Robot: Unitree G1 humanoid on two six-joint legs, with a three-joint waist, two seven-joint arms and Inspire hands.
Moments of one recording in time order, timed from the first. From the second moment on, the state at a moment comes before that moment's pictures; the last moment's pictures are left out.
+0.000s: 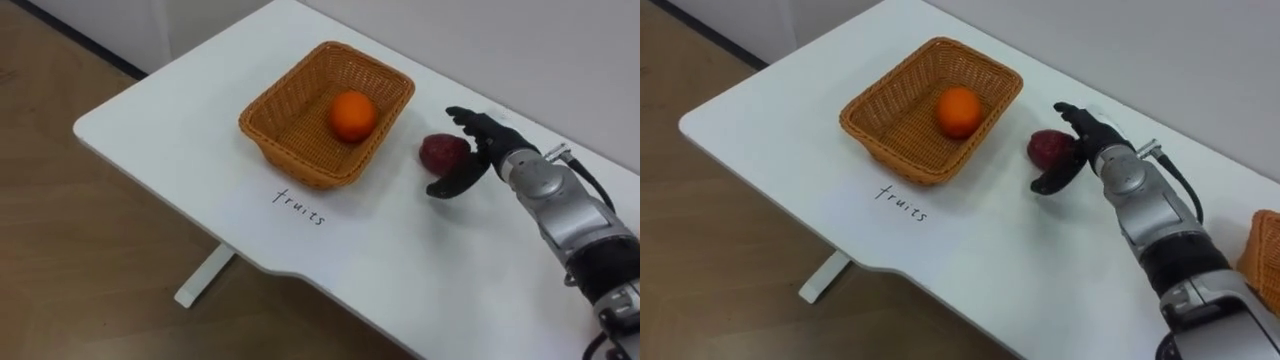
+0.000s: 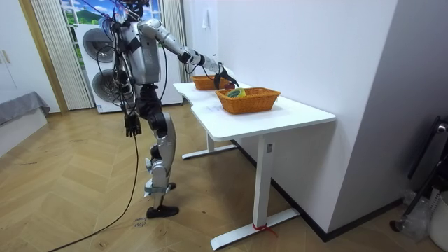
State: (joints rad) left arm 0.26 0.27 0.06 0.98 0.15 0.23 0.14; right arm -0.61 -0.51 0.37 0.72 -0.07 0.22 0.07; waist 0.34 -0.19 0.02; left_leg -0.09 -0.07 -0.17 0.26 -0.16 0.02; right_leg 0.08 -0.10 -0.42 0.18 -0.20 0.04
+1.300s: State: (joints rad) left arm 0.25 0.31 0.05 0.98 0.15 0.22 0.12; right arm -0.69 -0.50 0.37 0.91 -0.12 0.22 0.00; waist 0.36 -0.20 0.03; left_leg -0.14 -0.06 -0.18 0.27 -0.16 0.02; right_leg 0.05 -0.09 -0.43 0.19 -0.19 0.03
